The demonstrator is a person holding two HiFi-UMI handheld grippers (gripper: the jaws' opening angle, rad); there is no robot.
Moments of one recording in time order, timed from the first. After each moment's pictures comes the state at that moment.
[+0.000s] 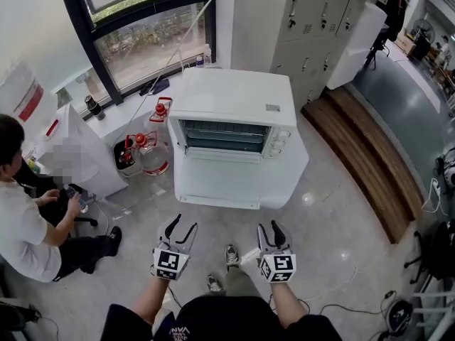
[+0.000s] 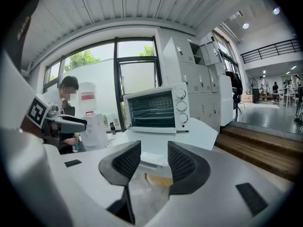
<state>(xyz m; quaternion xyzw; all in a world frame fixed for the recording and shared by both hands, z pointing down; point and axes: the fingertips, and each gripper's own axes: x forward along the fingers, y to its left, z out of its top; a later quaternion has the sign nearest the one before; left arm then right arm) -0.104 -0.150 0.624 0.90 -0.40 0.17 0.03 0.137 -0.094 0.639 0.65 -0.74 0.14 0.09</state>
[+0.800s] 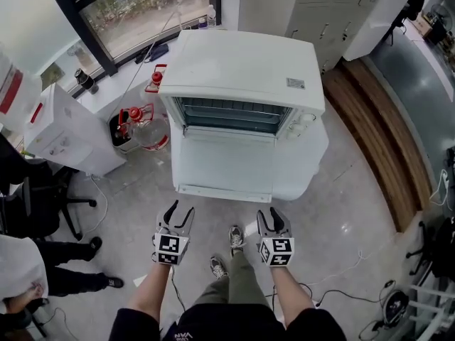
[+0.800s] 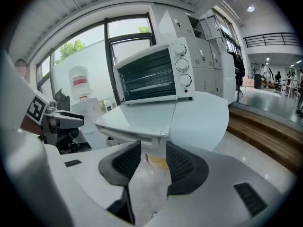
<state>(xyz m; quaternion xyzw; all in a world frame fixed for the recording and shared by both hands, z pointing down) -0.123 -0.204 0.737 0.87 -0.43 0.24 0.10 0.133 -0.143 0.764 0.63 -0.72 0.23 0.15</state>
